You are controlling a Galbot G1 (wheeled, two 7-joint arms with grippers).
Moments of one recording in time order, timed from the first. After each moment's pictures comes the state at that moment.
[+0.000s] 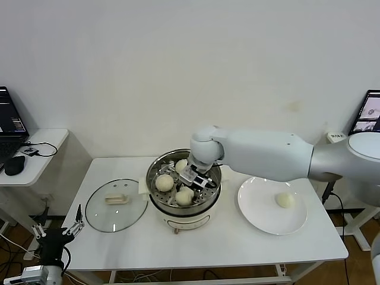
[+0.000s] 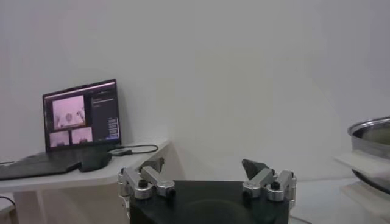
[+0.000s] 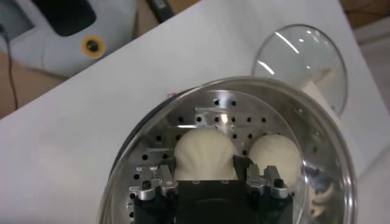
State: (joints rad) left arm 1.68 -1.28 -0.83 -2.05 -0.23 -0.06 -0.11; right arm 0.50 1.20 -1.30 1.41 0.07 0.06 -1.07
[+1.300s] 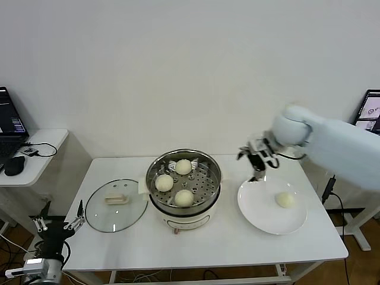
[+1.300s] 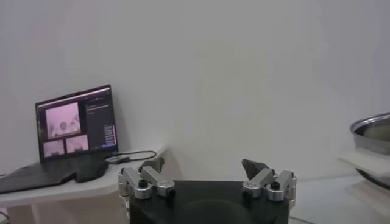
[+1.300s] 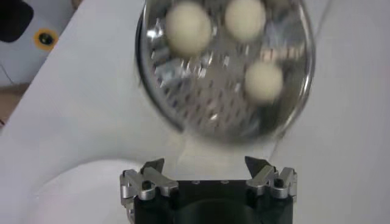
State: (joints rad) left arm 1.65 -1.22 -0.82 -2.03 -0.23 -0.05 -0.11; right arm 0.38 0.64 -1.01 1.51 0.04 -0.24 -1.11
